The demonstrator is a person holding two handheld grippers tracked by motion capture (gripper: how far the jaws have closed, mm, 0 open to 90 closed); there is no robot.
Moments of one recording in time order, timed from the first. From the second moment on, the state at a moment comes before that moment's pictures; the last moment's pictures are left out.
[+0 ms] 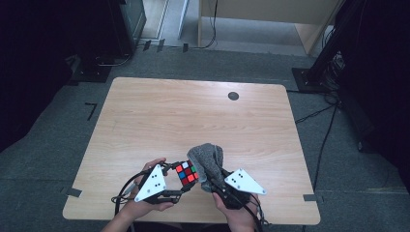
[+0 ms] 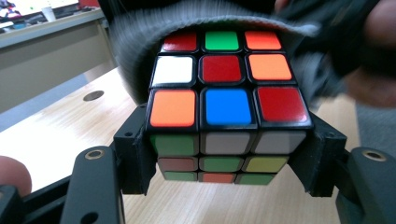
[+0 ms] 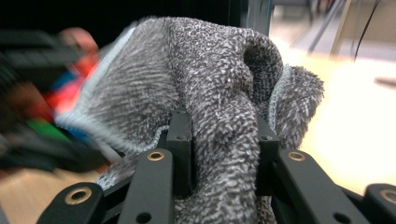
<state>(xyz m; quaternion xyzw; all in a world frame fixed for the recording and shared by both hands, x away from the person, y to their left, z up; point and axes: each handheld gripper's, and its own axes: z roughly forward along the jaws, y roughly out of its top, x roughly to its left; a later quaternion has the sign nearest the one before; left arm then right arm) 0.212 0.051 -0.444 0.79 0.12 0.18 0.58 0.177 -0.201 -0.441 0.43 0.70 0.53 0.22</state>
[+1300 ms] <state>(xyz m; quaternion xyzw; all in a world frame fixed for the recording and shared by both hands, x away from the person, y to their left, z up) 0.208 0.036 -0.448 0.82 0.11 0.21 0.52 0.150 -0.185 -0.403 0.35 0.71 0.55 0.28</state>
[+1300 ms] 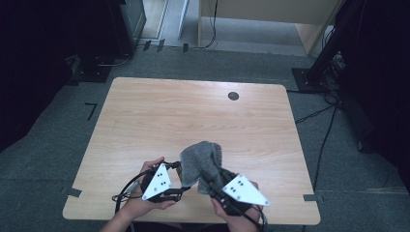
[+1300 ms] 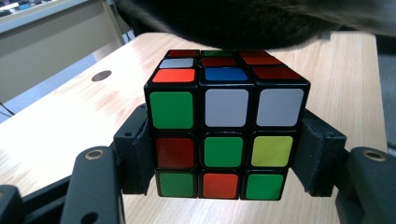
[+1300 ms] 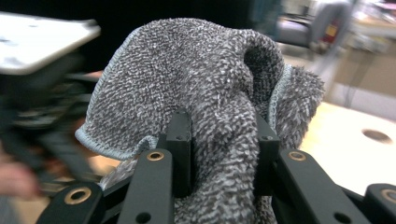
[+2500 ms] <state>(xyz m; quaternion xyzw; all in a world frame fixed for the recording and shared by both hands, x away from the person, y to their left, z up) 0.209 0.045 -0.445 0.81 0.12 0.18 0.55 0.159 -0.190 -0.418 0.35 0.71 0.56 0.26</state>
